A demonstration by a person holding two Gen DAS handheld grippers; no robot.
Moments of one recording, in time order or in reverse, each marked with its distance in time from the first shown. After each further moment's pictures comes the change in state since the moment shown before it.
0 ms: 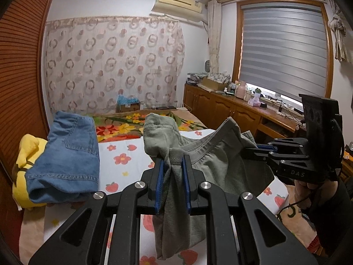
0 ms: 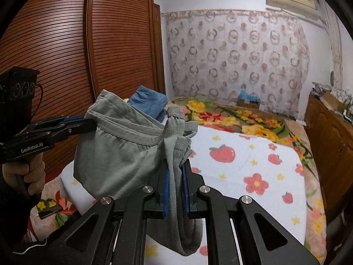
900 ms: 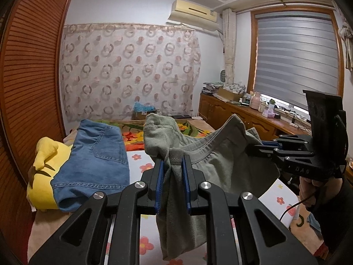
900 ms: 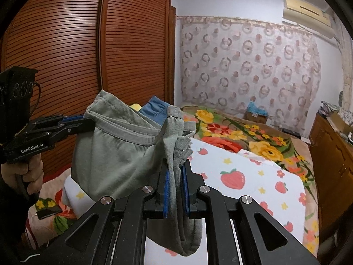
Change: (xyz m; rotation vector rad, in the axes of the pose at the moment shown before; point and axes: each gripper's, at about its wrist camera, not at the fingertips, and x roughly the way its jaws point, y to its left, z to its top) left arm -0.017 0.047 0.009 -0.042 -0.050 0.093; right arm 0.018 0.010 0.024 -0.089 -0.015 0.030
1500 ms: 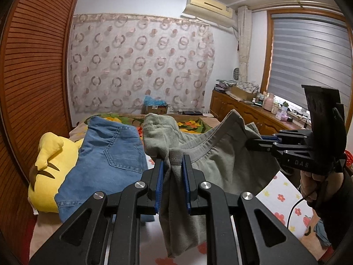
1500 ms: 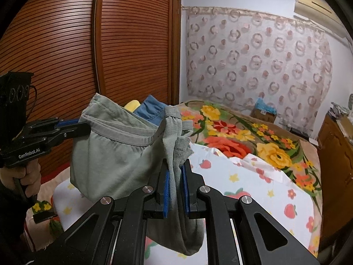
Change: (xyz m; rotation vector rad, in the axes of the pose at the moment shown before) left arm 0.053 0.050 0.020 -0.053 0.041 0.052; right arm 0.084 -0.041 0.051 -0.031 0.060 0.043
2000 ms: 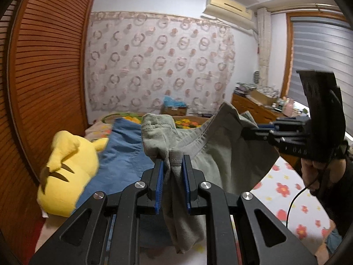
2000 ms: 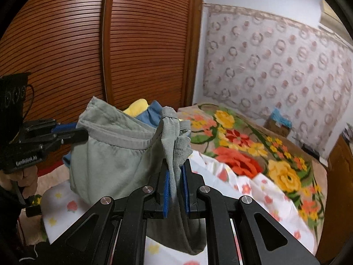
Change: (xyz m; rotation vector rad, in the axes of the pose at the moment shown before) left arm 0.029 0.047 0.006 -0.043 -0.016 0.126; right arm 0.093 -0.021 0.062 -0.122 0.023 0.091
